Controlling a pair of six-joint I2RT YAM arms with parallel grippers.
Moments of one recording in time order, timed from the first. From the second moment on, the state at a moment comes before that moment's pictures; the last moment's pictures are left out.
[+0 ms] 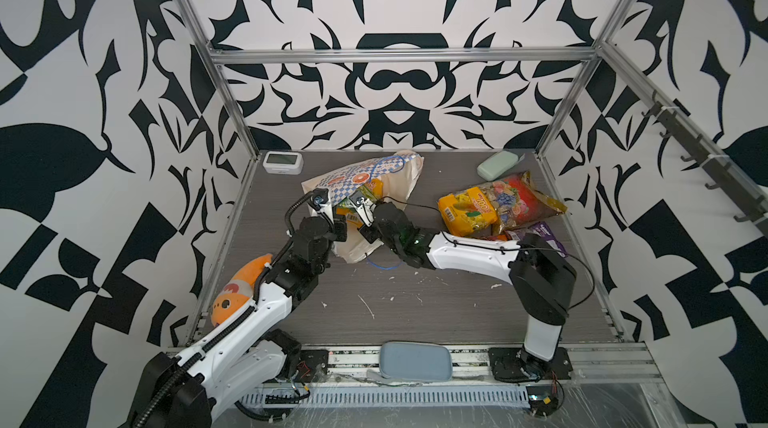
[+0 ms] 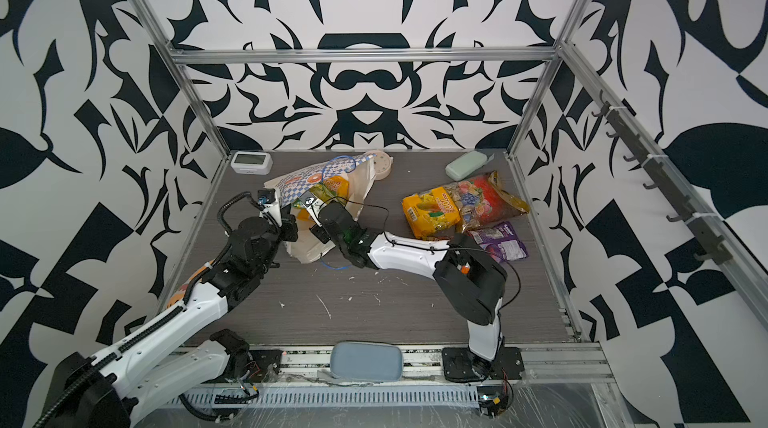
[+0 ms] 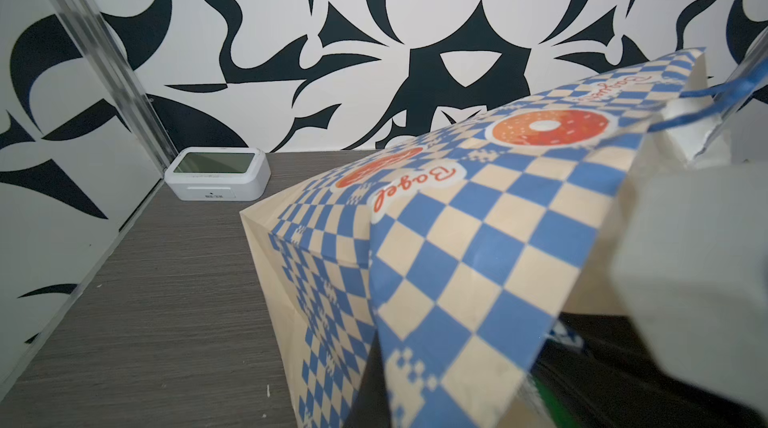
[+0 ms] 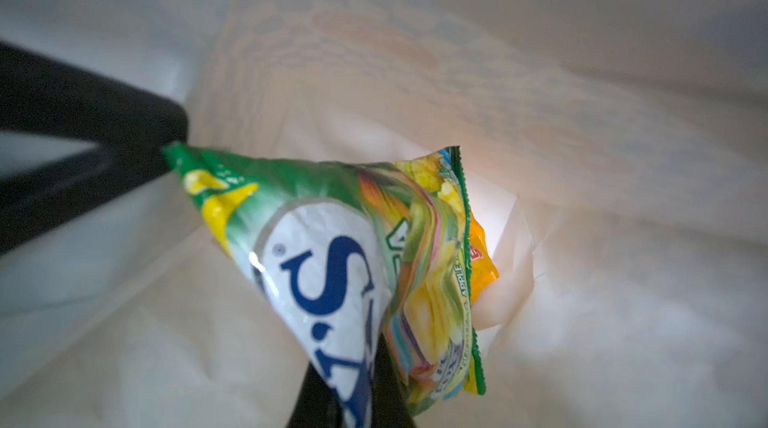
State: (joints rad) left arm -0.56 0.95 0.56 0.16 -0.39 -0.14; right arm 0.98 1.81 1.24 0.22 0.29 -0.14
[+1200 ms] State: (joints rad) left arm -0.56 0.95 0.56 0.16 -0.42 -0.13; right arm 0.93 0.85 0.89 -0.19 0.04 -0.05
